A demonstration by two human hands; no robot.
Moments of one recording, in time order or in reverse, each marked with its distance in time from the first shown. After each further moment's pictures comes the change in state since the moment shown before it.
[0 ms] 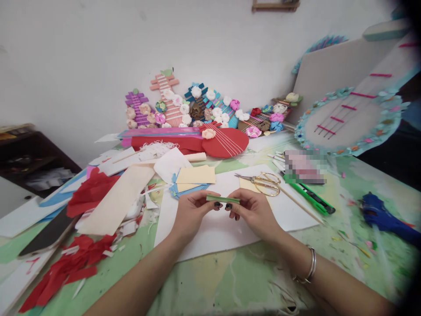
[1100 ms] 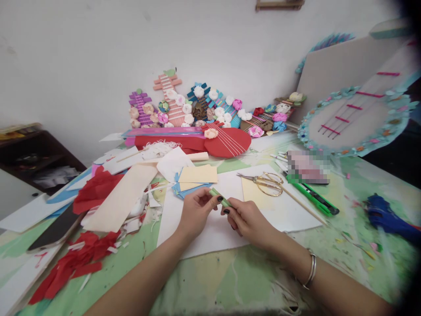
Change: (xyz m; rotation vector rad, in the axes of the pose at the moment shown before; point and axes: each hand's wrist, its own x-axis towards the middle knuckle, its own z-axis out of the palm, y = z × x) left_hand 0.004 -0.011 0.000 0.106 0.030 0.077; right_hand -0.006 0.002 0.008 -0.361 -0.272 -0.061
